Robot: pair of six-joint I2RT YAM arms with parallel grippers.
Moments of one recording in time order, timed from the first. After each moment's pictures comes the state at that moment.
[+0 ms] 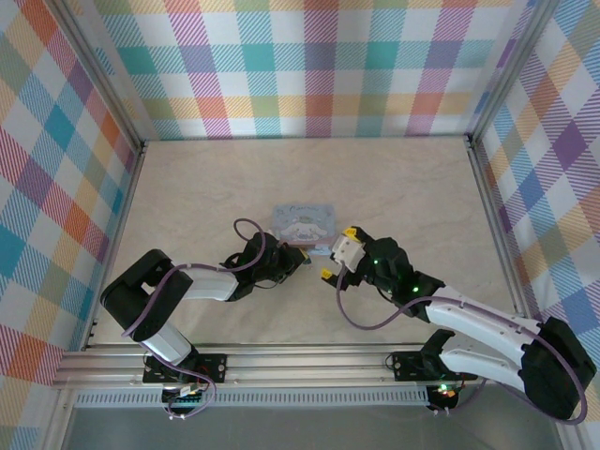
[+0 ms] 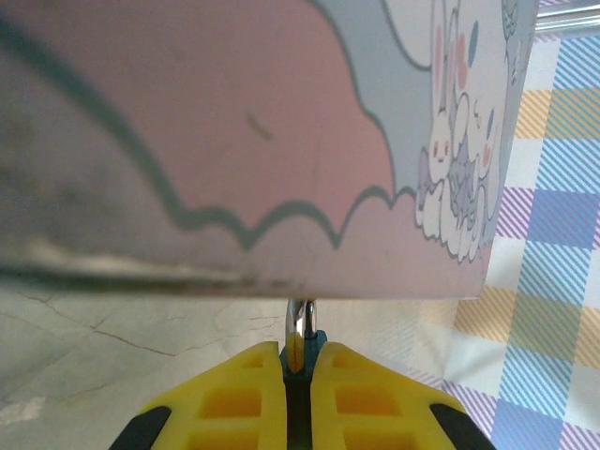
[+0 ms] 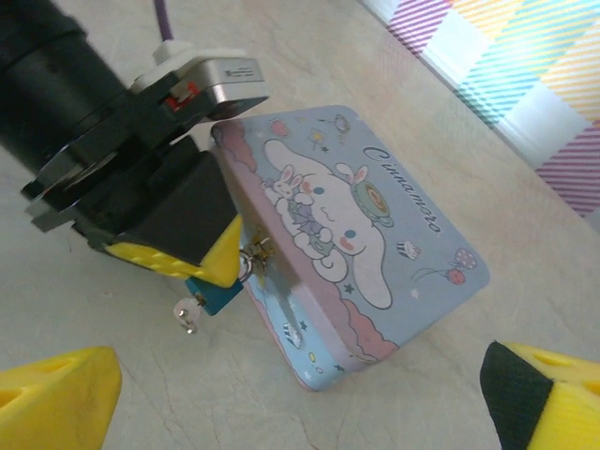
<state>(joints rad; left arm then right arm) -0.72 1.60 0.54 0.49 0.20 -1.32 0.80 1.01 0.45 0.12 -0.02 -0.43</state>
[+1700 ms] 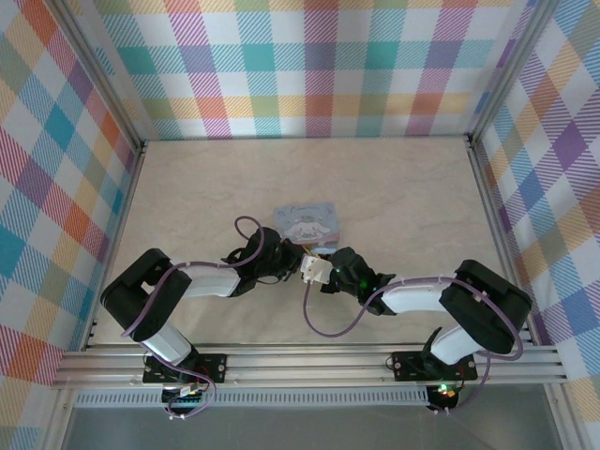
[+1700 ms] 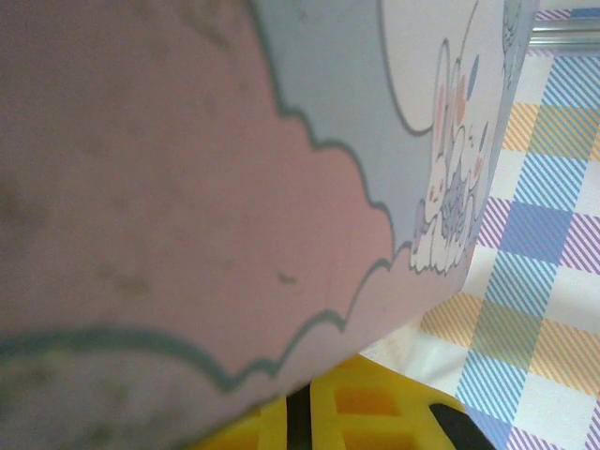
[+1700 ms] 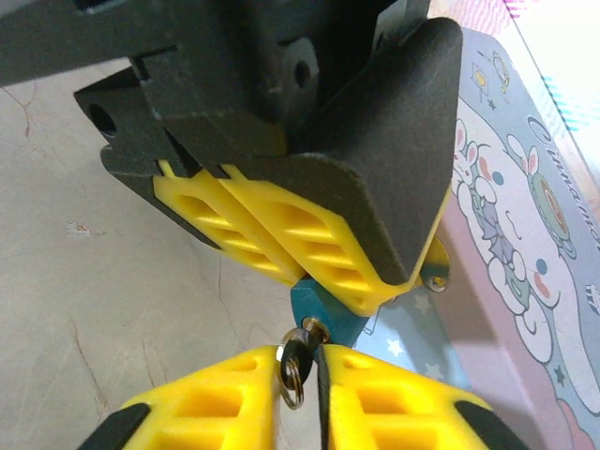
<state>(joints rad) -0.72 1.61 0.60 0.44 0.23 -1.42 0.92 1.49 0.48 0.45 0.13 -0.64</state>
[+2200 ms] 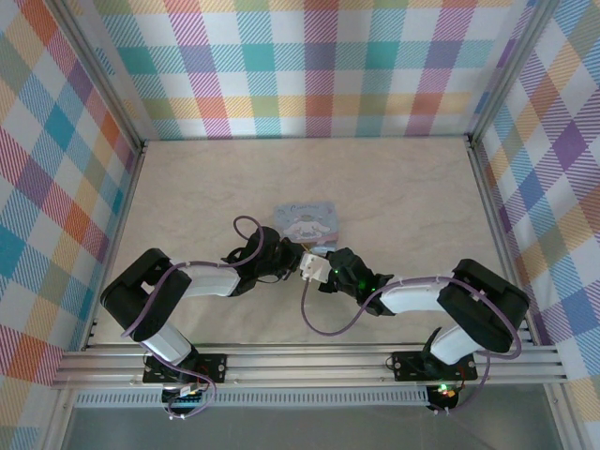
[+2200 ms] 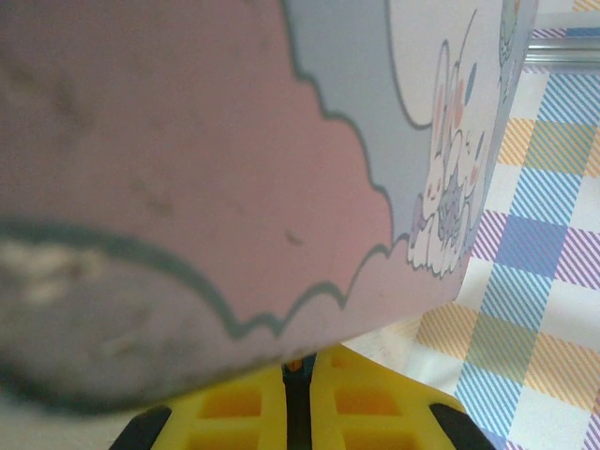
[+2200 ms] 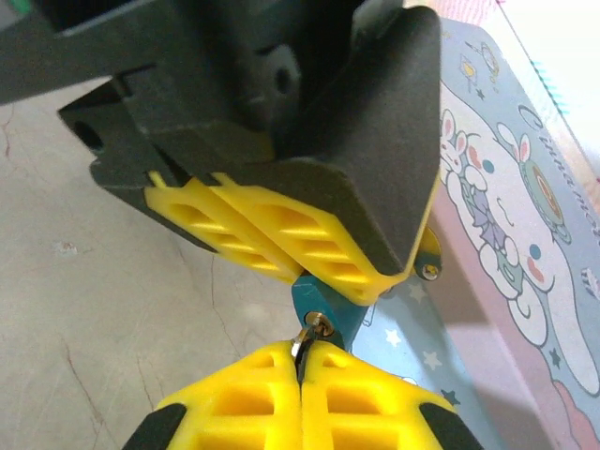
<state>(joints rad) -0.72 1.61 0.60 0.44 0.21 -1.44 0.92 1.50 0.48 0.46 0.17 -0.56</state>
